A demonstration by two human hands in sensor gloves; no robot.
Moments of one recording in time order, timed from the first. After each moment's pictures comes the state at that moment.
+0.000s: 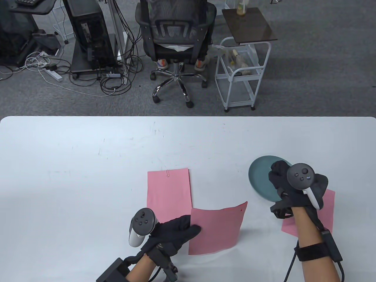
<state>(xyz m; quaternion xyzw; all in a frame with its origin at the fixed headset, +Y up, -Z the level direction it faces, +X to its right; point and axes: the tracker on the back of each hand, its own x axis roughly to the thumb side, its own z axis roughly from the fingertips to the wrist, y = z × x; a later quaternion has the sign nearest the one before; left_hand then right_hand) -0.096 -0.746 -0.252 -0.13 -0.32 0.62 0.71 0.294 -0.650 -0.357 -0.03 -0.12 0.96 0.26</state>
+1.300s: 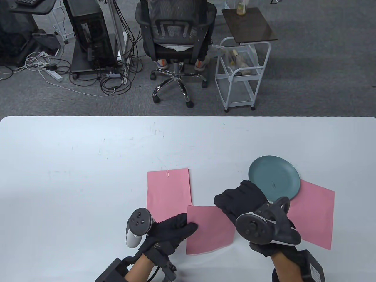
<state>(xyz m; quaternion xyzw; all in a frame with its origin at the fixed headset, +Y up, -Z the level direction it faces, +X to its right) -0.104 -0.744 -0.252 -0.12 -0.30 0.62 0.71 0.134 -0.554 -0.228 0.31 -0.14 0.94 0.05</state>
